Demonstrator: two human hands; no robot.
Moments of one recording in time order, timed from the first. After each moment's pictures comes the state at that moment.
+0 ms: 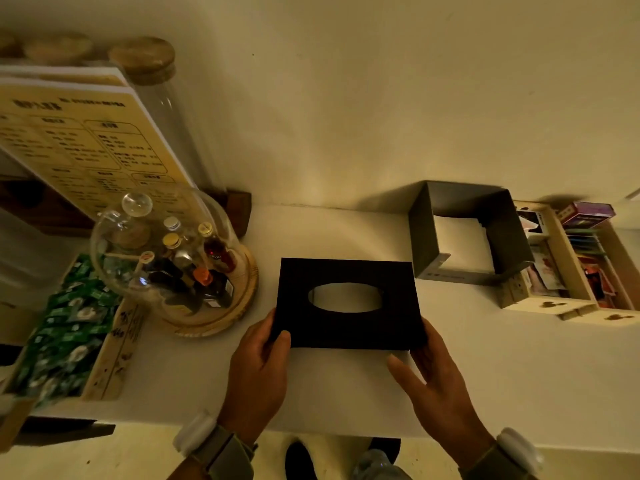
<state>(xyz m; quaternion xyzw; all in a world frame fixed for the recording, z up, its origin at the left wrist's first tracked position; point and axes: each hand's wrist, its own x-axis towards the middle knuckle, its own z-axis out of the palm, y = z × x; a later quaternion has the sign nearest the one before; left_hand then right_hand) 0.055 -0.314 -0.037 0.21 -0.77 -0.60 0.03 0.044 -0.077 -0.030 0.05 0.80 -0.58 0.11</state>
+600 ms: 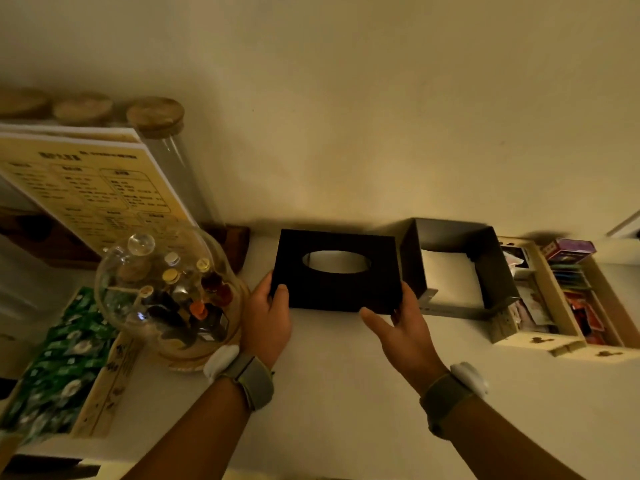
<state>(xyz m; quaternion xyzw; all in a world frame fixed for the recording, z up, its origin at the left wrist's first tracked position) -0.051 -0.308 -0.015 0.17 -0.76 -0.62 0.12 -0.055 -0.104 -0.013 0.04 0.79 -0.60 0.08</state>
